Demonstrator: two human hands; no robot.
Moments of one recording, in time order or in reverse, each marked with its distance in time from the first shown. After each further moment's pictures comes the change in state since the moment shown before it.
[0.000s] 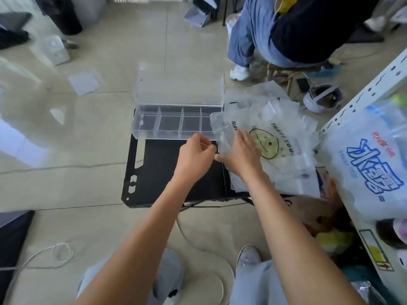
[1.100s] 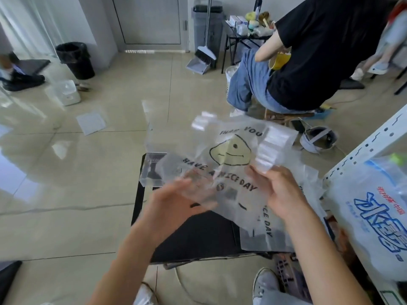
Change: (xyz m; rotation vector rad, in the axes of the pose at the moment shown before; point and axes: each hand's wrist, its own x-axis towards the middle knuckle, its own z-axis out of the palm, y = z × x) left_hand 0.000 0.000 -0.096 -1.012 -0.527 0.030; right_hand 0.006 -0.001 -0.089 1.501 -0.115 0.193
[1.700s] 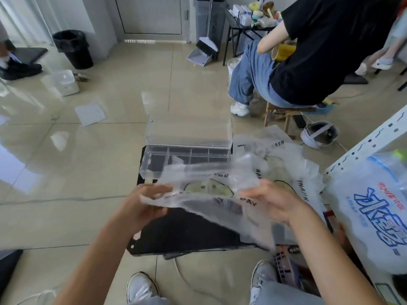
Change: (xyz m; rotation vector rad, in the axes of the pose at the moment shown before) left_hand -0.009 0.013 -0.045 0.327 0.448 -0.267; right_hand -0.005 0.016 -0.013 -0.420 -0.381 0.309
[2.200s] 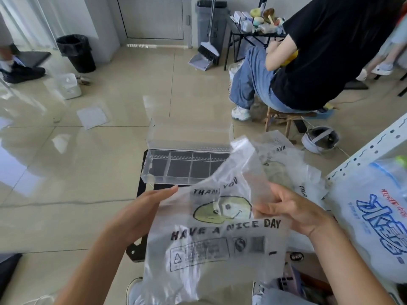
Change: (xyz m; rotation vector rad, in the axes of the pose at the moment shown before) left_hand -0.020 0.006 0.010 0.078 -0.120 -0.034; right_hand -0.034 -0.007 -0.016 0.064 -0.233 -0.156
